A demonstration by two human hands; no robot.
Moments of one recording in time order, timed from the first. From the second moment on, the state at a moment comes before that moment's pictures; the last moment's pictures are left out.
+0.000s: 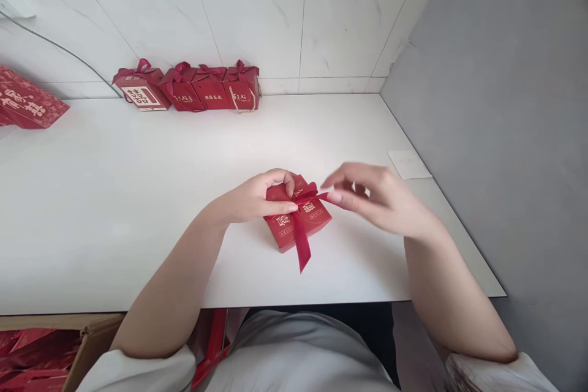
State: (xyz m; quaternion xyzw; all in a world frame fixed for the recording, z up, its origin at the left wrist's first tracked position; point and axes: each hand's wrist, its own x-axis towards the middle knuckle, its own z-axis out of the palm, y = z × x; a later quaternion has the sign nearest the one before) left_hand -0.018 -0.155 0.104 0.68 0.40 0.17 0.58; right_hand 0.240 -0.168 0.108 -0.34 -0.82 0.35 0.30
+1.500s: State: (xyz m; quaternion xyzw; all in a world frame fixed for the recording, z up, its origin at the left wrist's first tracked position) left_hand -0.014 -0.154 0.099 0.68 0.43 0.17 0.57; right_hand 0.222 -0.155 0.086 -0.35 -0.72 0.52 0.28
